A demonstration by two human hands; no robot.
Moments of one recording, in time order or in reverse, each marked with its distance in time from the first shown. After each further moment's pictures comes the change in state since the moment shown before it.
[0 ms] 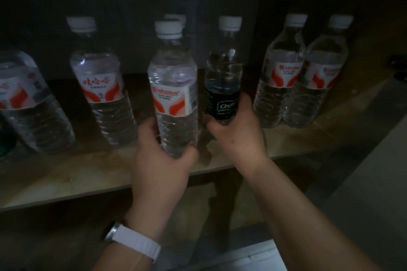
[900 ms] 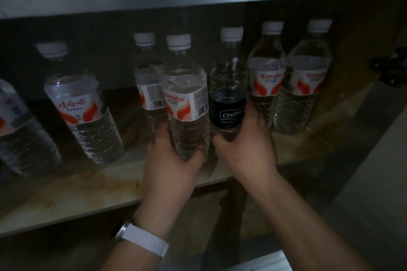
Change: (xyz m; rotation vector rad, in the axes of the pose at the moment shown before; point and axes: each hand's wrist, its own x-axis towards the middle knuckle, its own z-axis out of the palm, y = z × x) left_hand 0.018 0.017 0.042 0.126 -0.090 0.034; right_hand 0.006 0.027 -0.026 -0.177 0.135 -0.116
